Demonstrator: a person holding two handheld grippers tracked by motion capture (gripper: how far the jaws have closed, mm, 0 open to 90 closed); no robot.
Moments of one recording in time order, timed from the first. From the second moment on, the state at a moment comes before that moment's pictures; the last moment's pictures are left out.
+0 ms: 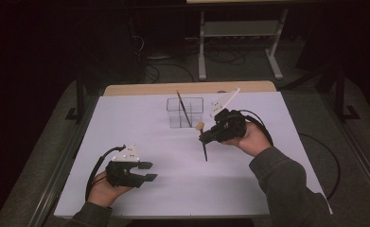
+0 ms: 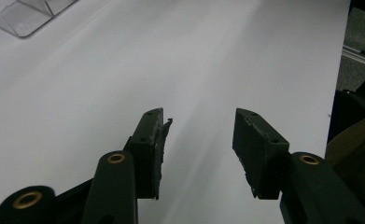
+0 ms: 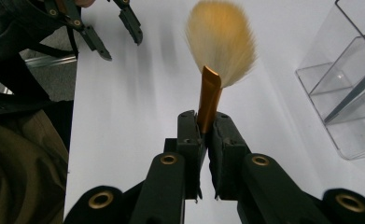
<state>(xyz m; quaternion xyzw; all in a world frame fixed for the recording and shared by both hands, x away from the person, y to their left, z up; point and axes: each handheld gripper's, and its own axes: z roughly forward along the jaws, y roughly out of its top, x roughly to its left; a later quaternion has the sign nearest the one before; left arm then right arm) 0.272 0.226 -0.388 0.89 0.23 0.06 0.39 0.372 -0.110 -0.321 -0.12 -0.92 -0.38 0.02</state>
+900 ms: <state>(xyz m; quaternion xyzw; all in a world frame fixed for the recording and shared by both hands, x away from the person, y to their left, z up) 0.276 0.245 -0.387 0.87 0.26 0.07 0.40 0.409 -0.108 -0.295 -0.14 -0.92 -0.37 0.00</state>
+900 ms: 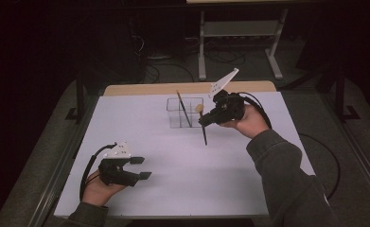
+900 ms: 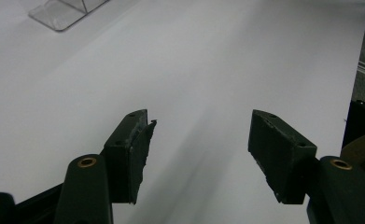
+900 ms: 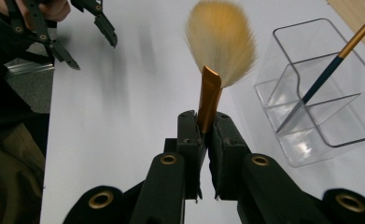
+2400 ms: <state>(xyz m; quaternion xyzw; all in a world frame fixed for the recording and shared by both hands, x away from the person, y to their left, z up) 0.277 0.250 -0.386 0.88 0.26 0.08 0.40 0.477 -0.087 -0.257 -0.17 -0.91 -0.36 -0.04</state>
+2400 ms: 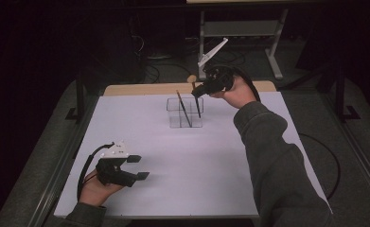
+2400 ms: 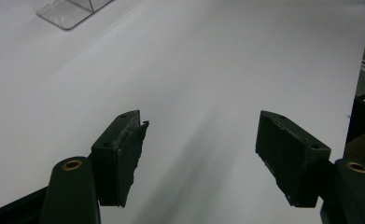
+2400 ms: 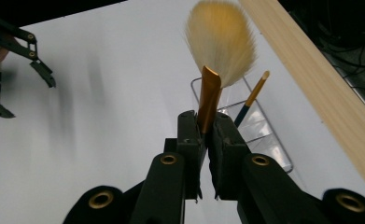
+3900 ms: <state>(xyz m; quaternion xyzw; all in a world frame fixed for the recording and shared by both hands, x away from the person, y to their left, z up) 0.276 0.250 -0.385 0.88 0.26 0.08 0.40 0.513 -0.081 -0.266 -0.22 -0.90 -0.37 -0.06</state>
